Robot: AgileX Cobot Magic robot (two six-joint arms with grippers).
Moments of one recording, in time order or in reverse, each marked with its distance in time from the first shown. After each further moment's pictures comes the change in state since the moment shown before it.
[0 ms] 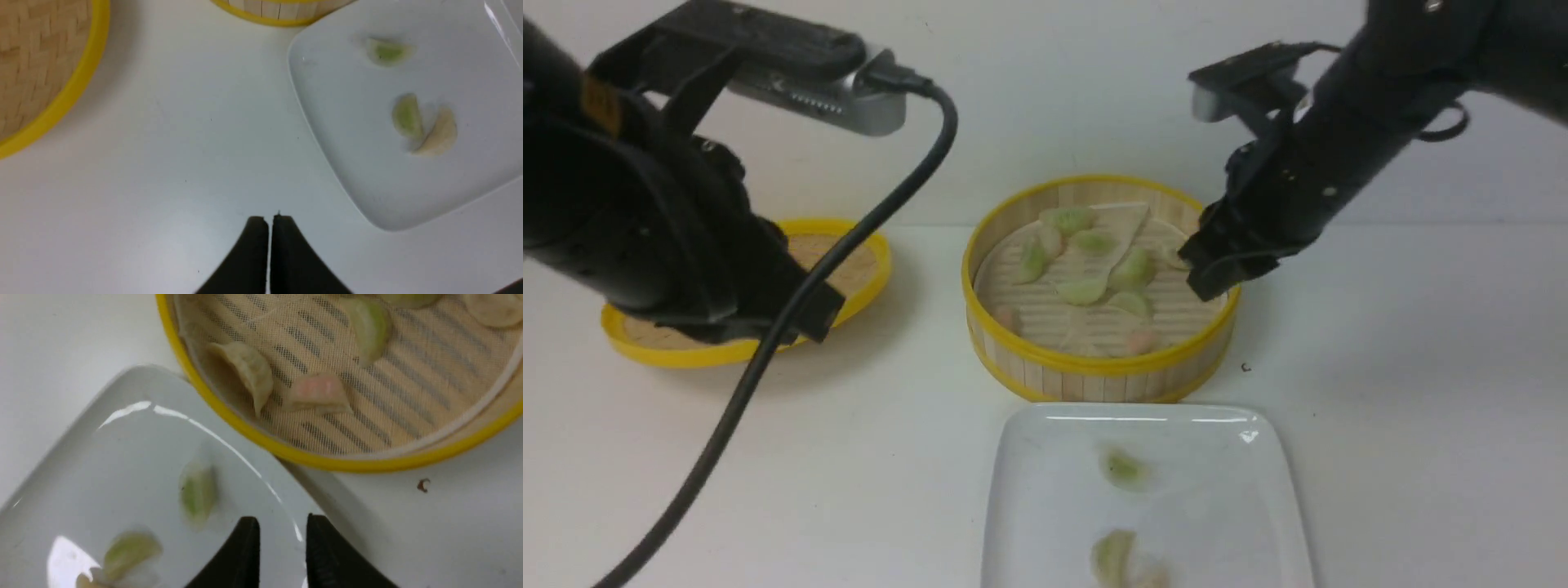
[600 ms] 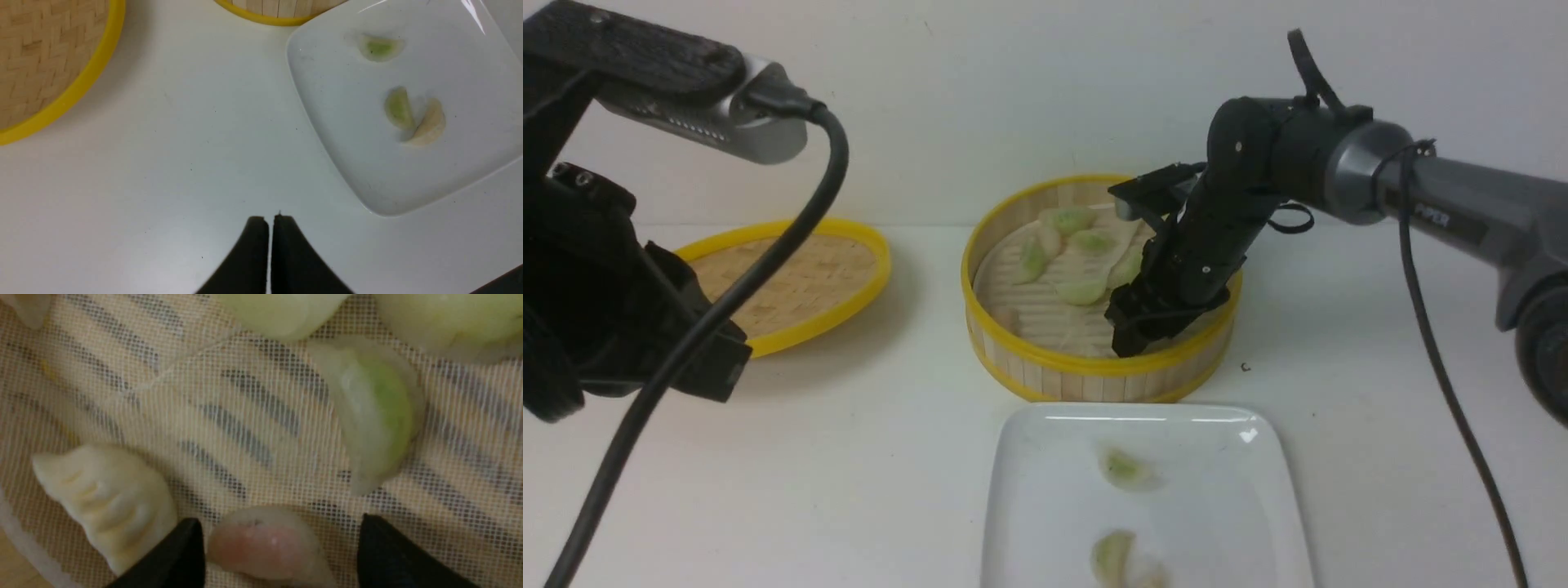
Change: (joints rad) right arm 0.007 0.384 -0.203 0.014 -0.104 0.010; left arm 0.001 -0.144 0.056 0.015 0.001 -0.008
